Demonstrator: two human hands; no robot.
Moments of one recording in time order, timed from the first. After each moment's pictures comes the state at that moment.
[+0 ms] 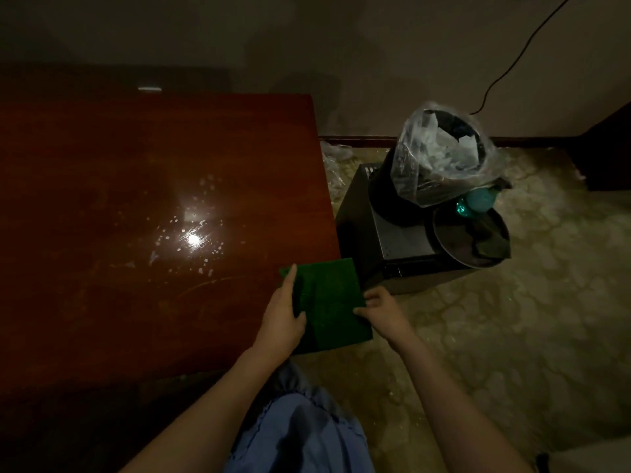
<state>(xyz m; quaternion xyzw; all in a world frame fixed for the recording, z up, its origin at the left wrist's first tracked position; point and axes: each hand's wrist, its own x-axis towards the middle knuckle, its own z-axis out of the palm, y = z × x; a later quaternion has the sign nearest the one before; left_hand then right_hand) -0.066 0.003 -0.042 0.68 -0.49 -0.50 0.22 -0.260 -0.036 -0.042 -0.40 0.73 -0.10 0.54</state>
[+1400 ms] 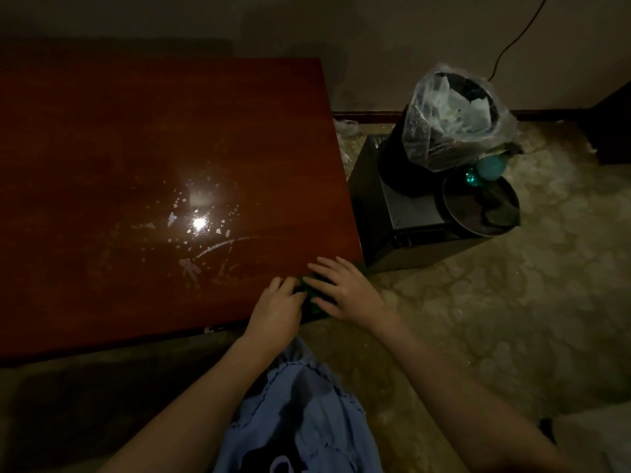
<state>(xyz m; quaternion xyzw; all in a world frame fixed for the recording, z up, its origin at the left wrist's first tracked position) -0.034 0.064 -0.050 0.61 -0.74 -0.28 0.05 -0.209 0.009 -0.074 -0.93 0.34 -0.06 0.15</state>
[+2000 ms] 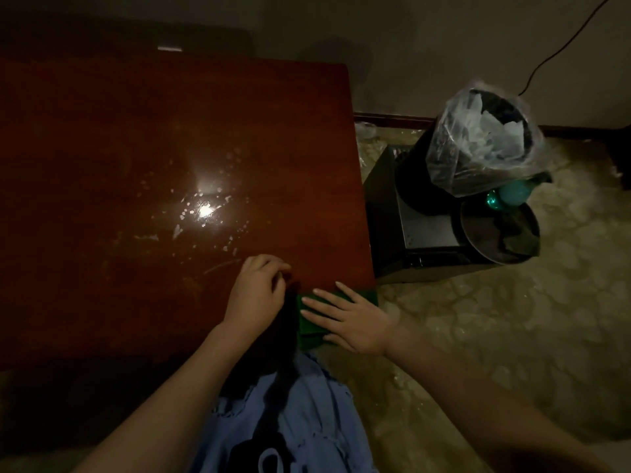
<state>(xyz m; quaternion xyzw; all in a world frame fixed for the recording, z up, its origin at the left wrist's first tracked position) 0.007 -0.002 -0.045 0.71 -0.61 -0.29 0.21 -0.225 -0.021 -0.102 -0.97 0.18 0.12 0.08</state>
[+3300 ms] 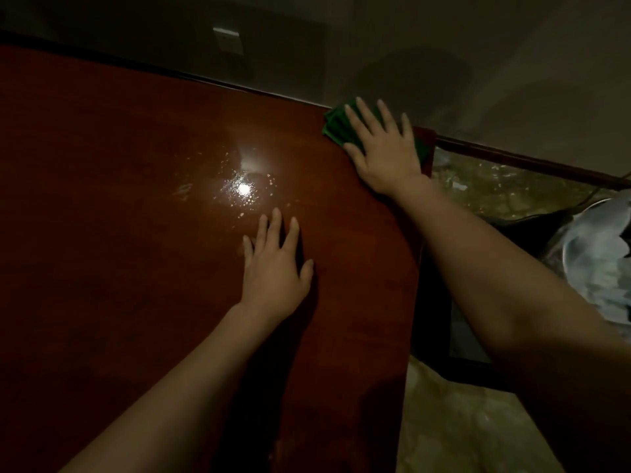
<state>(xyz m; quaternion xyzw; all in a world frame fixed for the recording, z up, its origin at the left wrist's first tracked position) 0.053 -0.240 -0.064 0.81 -0.51 -0.30 0.02 -0.049 -0.471 -0.092 -0.91 0.41 0.08 0.08</state>
